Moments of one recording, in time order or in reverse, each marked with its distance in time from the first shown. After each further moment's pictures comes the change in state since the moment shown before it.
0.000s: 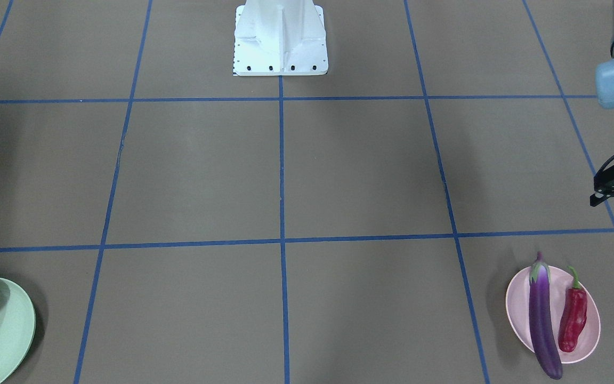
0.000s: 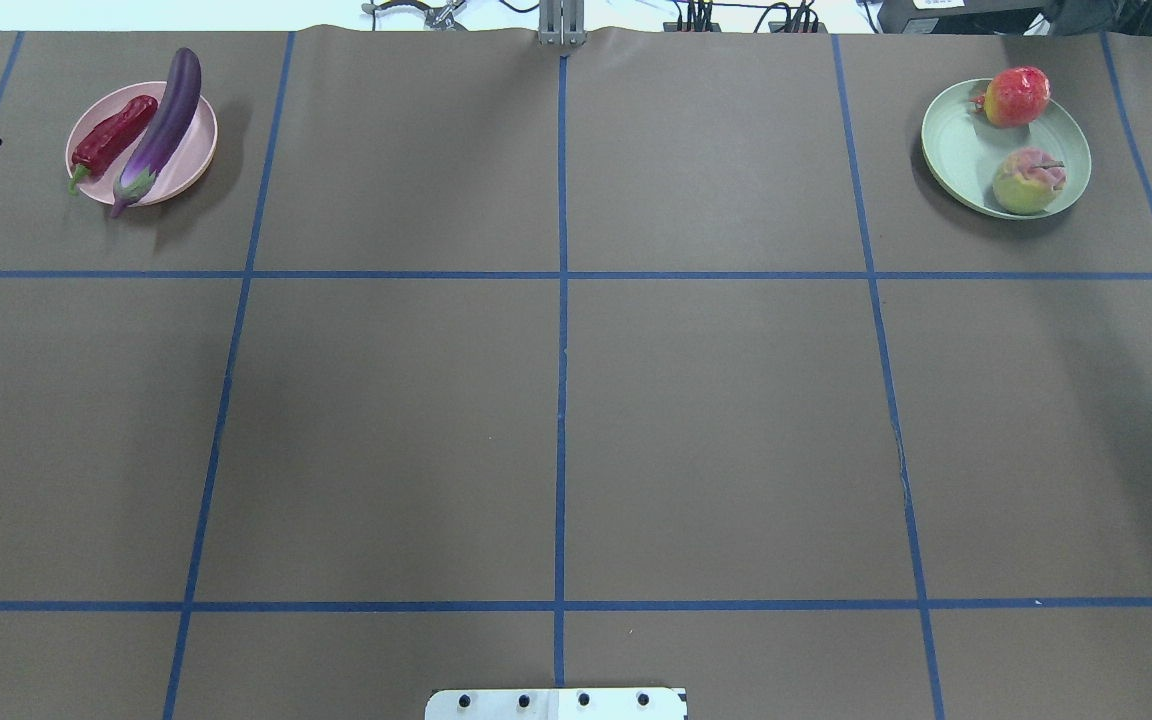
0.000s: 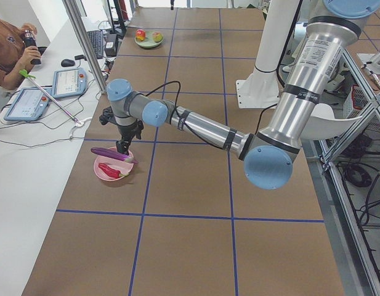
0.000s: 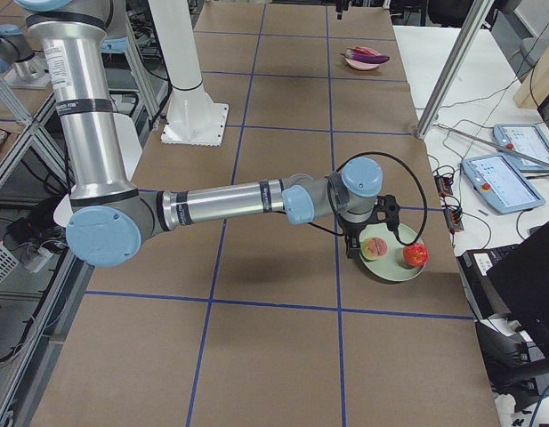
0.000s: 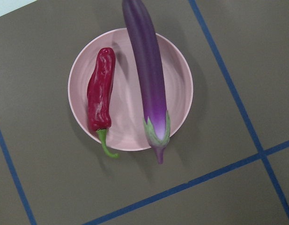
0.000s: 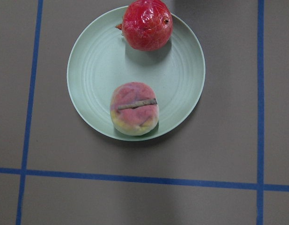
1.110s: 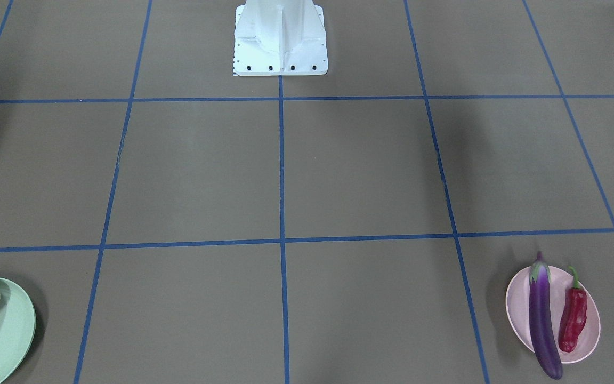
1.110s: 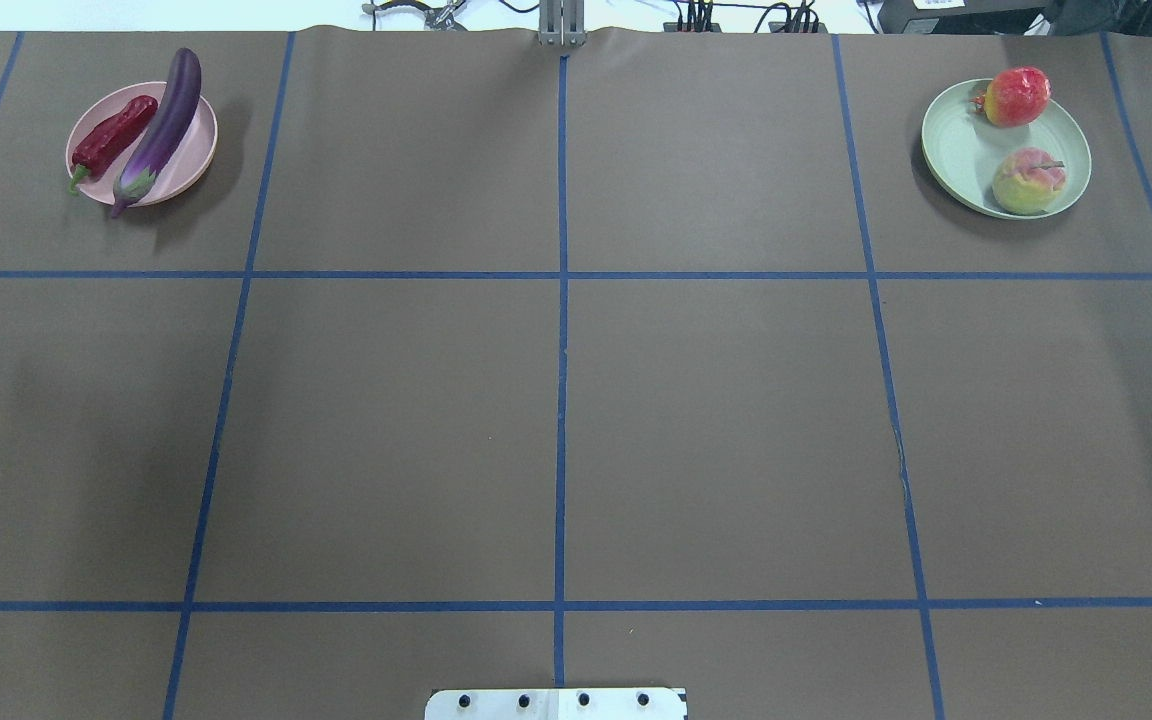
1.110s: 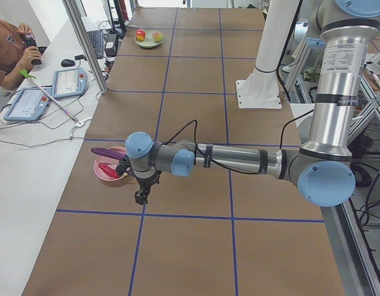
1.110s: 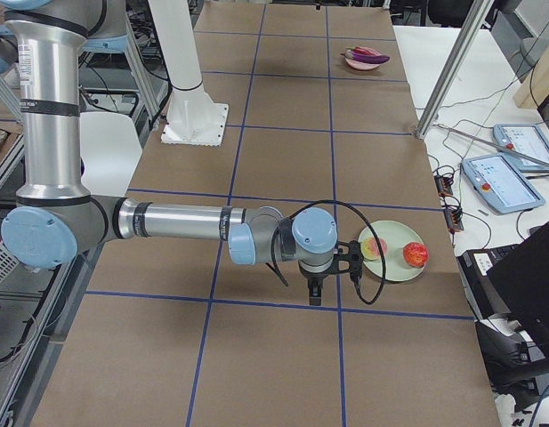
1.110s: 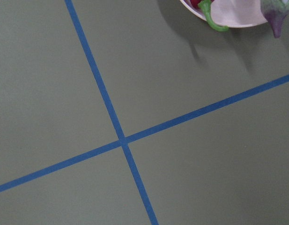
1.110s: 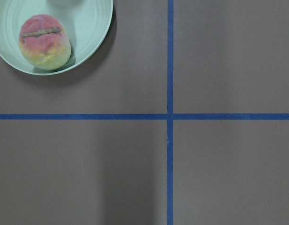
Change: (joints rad) left arm -0.091 0.248 0.020 -0.119 -0.007 0.107; right arm 0.118 -0.146 0.021 -0.002 0.009 -0.081
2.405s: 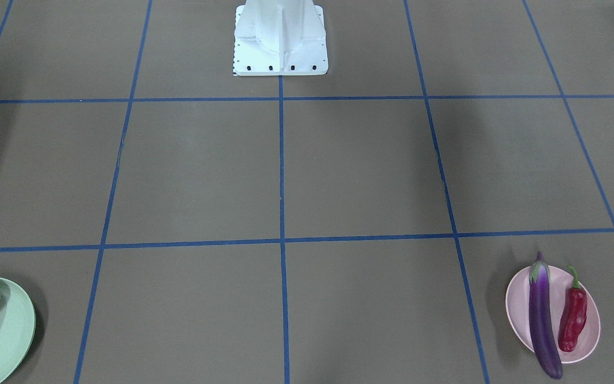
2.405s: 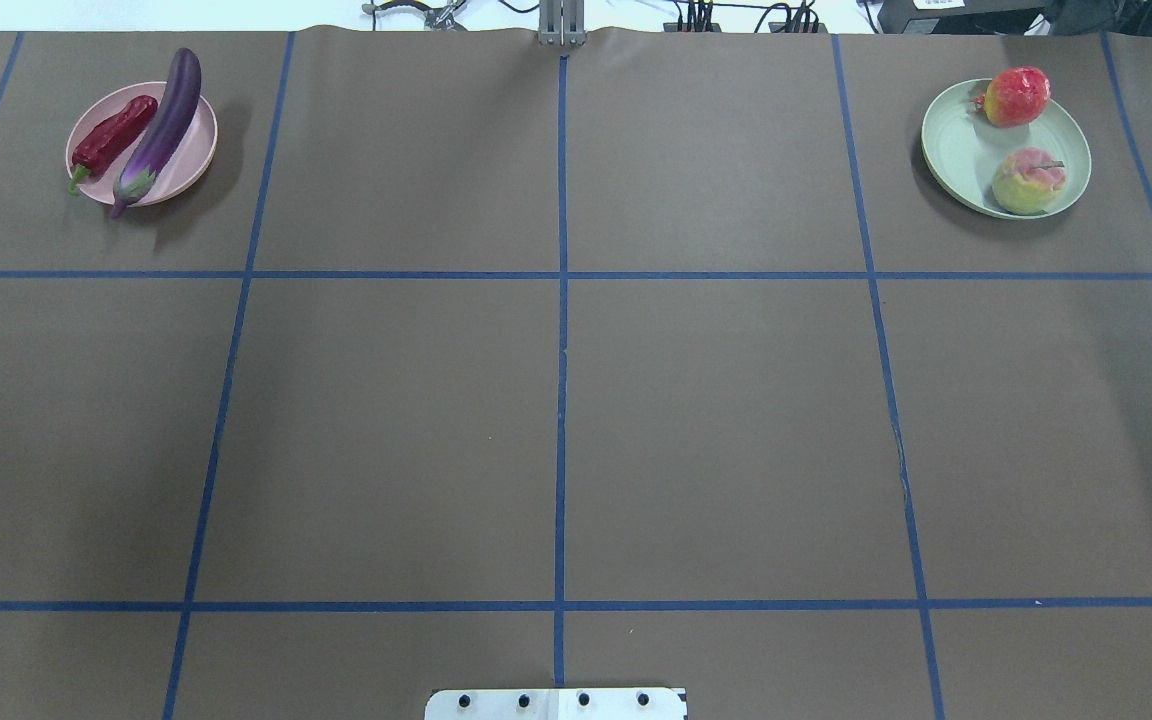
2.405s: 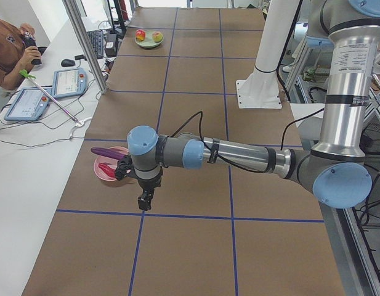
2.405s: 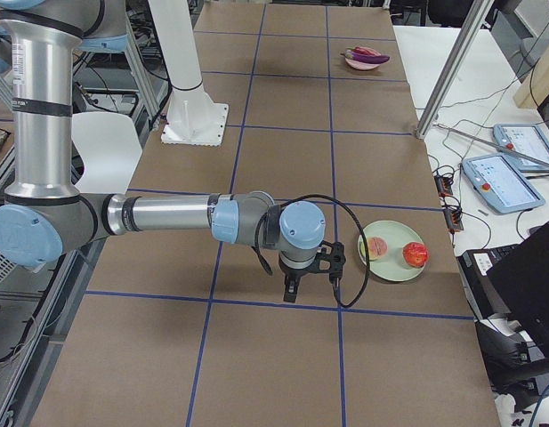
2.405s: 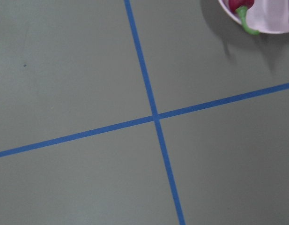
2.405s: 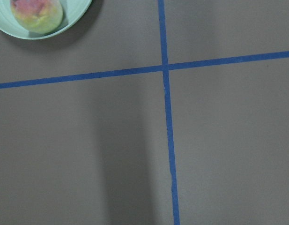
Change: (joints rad) left arm -0.111 0.036 -0.108 0.181 0.046 0.029; right arm 0.031 -0.056 0.122 -0.315 -0.018 -0.114
